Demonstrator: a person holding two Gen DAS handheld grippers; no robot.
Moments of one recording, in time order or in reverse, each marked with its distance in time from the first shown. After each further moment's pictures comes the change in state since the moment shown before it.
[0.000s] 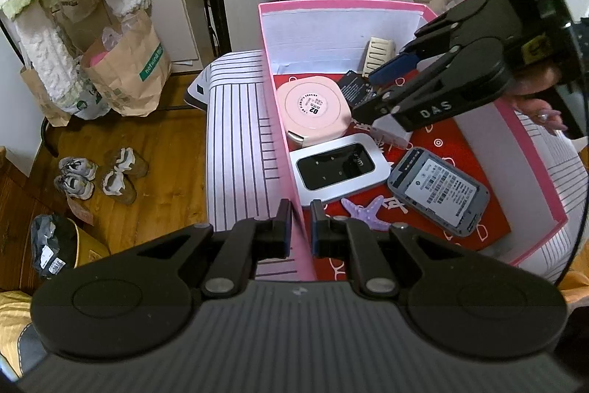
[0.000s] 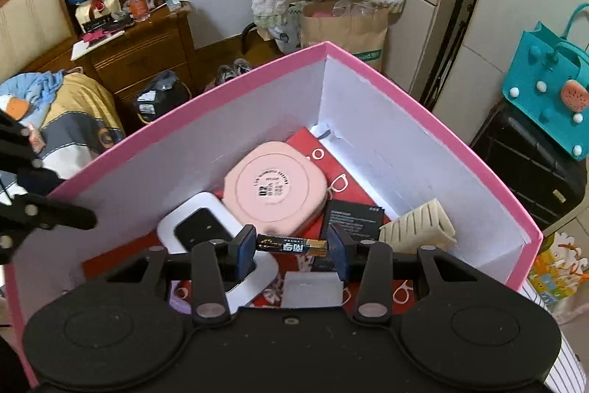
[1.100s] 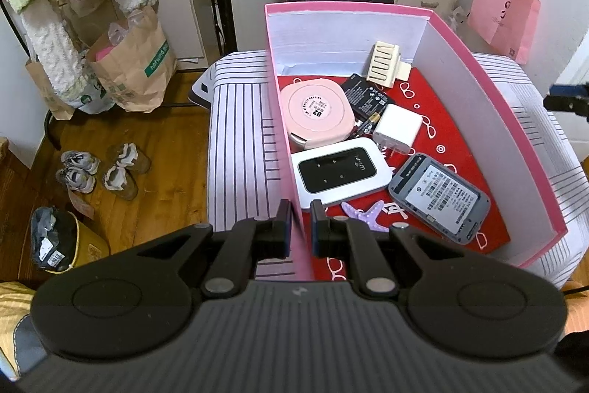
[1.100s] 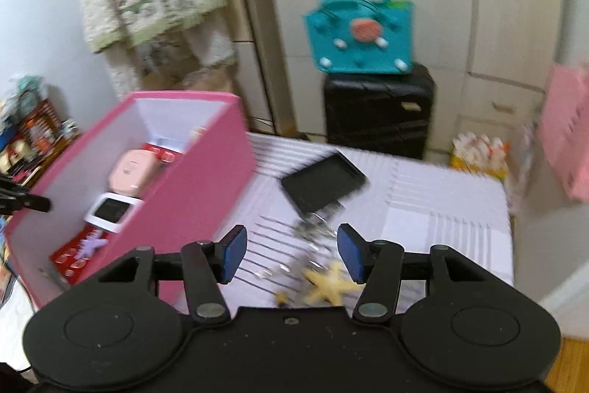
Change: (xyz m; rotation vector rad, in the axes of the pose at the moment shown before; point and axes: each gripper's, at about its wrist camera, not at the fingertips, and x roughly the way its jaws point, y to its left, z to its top) left arm 0.000 -0.002 0.001 -0.030 -0.006 0.018; right arm -0.140 -0.097 -0.195 0.509 -0.264 -0.239
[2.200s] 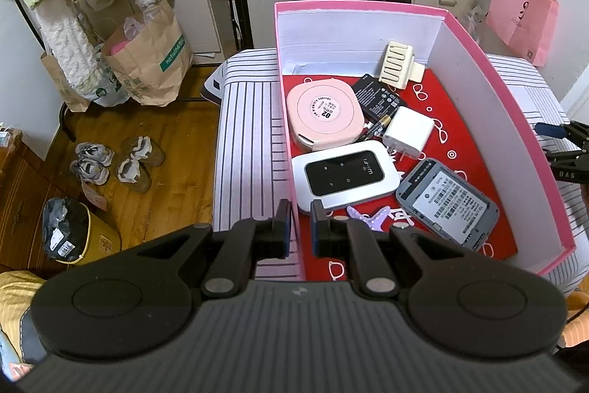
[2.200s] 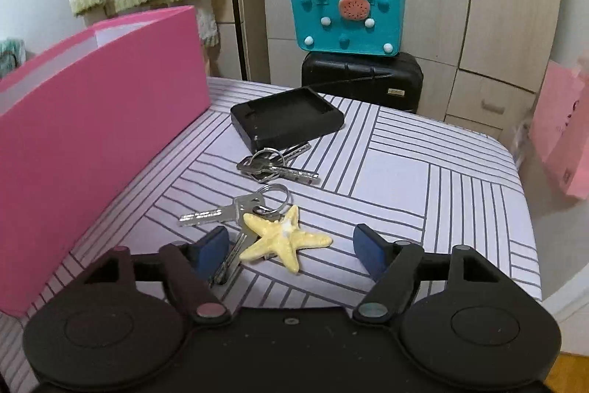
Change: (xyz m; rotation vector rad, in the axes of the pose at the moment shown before) left arm 0.003 -0.007 0.004 -0.031 0.015 0.053; right arm 0.064 -0.017 -0.063 -0.094 -0.039 -0.069
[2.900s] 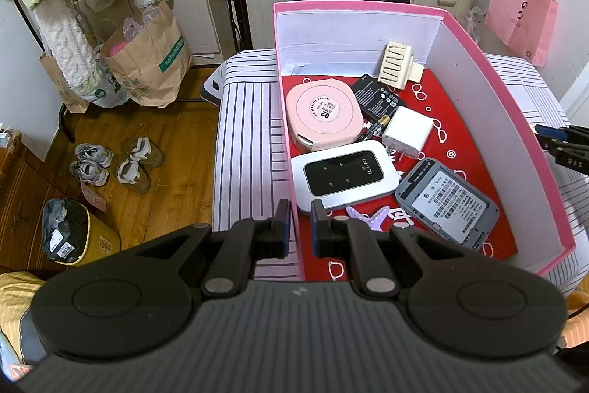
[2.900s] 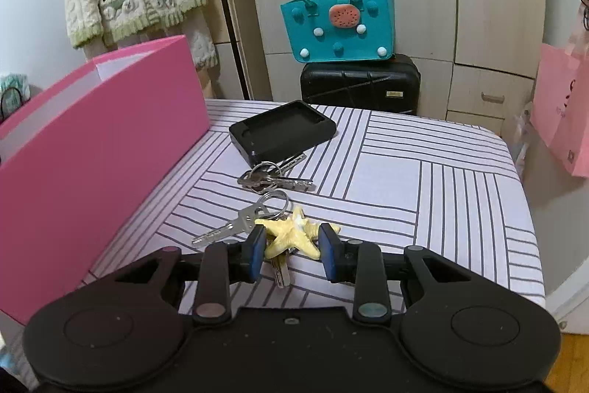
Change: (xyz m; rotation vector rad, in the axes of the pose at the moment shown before) left arm 0.000 0.000 0.000 0.003 -0.002 -0.002; right arm -0.013 -0.010 -0.002 0.101 -0.038 0.044
